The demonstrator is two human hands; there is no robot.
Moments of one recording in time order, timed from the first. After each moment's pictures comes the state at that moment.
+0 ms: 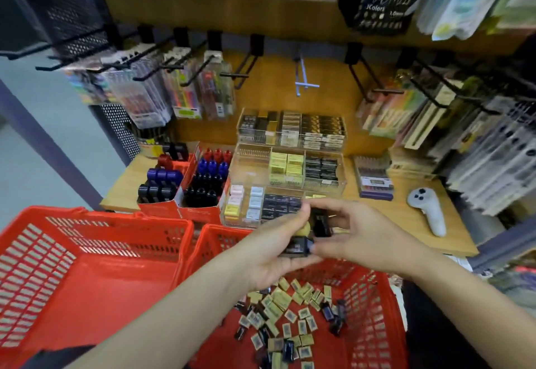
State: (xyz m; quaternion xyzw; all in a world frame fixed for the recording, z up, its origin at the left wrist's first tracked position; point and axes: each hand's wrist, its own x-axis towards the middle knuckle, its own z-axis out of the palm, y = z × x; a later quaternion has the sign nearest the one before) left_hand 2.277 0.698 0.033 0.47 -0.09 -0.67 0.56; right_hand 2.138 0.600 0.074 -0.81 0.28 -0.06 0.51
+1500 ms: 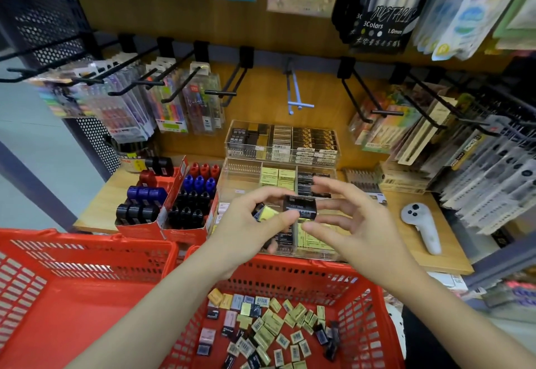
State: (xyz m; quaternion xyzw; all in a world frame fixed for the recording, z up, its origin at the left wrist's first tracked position) left_hand 2.328 0.676 0.044 0.55 -0.40 -0.45 0.59; right_hand 2.153 0.578 0.065 -0.80 0.23 -0.30 0.46
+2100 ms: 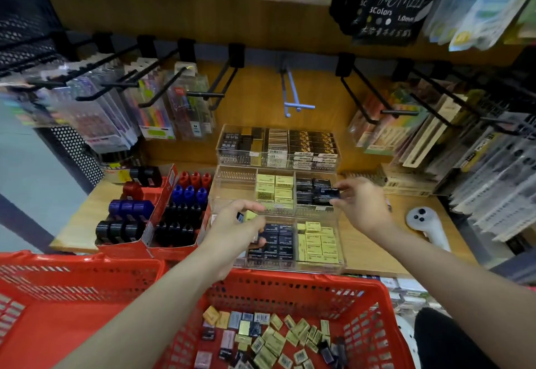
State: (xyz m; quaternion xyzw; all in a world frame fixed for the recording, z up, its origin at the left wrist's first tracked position) left_hand 2.359 0.636 0.003 0.66 -0.23 -0.46 0.55; right_hand 2.186 0.448 -0.013 -0.83 0.48 -0.19 0.21
